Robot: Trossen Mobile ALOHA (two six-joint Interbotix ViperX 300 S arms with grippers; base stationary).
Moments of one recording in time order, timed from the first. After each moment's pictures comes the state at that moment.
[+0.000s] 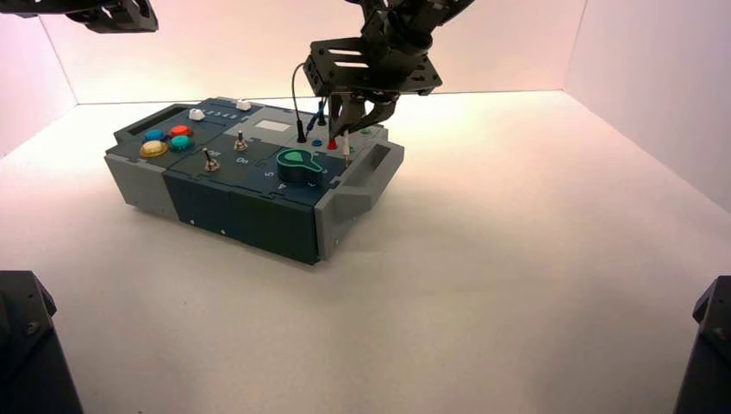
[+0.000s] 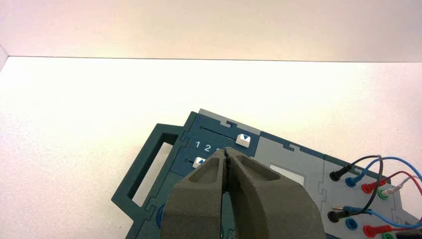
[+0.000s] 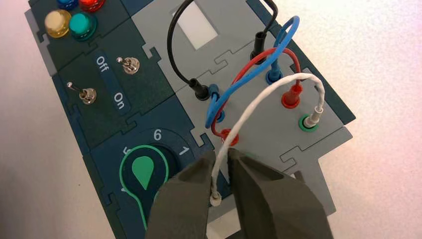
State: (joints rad) left arm -0.13 -0.44 1.09 -0.23 -0.09 0.07; right arm 0.78 0.16 0.63 0.43 0.17 -0.19
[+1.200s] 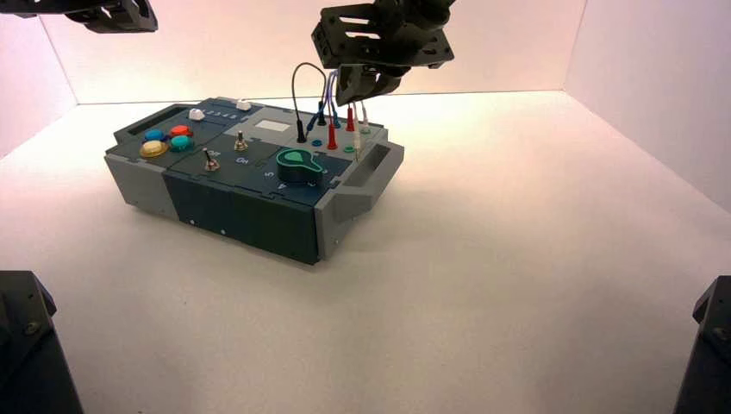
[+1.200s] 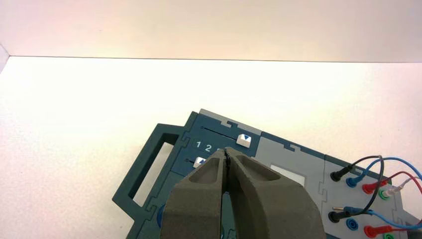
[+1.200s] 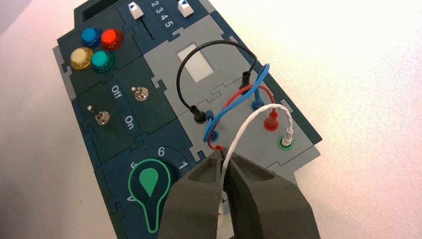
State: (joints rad) left arm -0.13 -0.44 1.10 -0.23 -0.09 0.07; right arm 0.78 0.06 0.69 0.40 0.07 -0.19
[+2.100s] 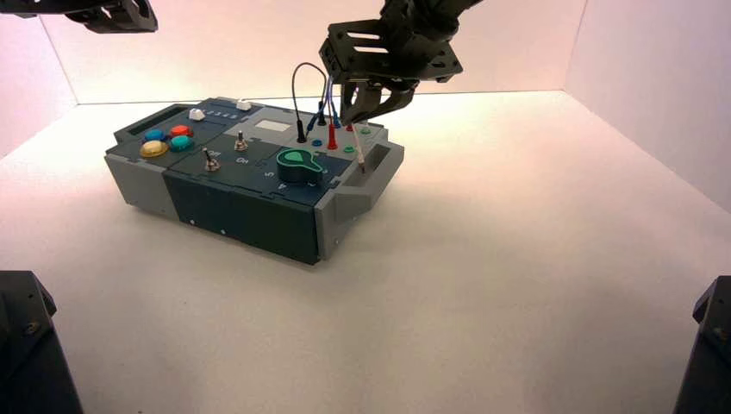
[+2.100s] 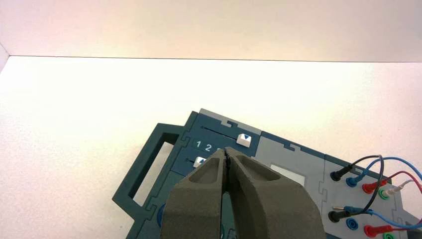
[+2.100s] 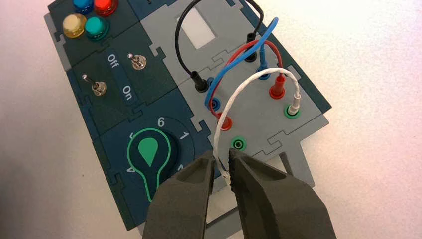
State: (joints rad) left arm -0.13 -0.44 1.09 -0.23 -0.09 0.07; right arm 0.78 0.06 0.72 0.41 0.13 -0.19
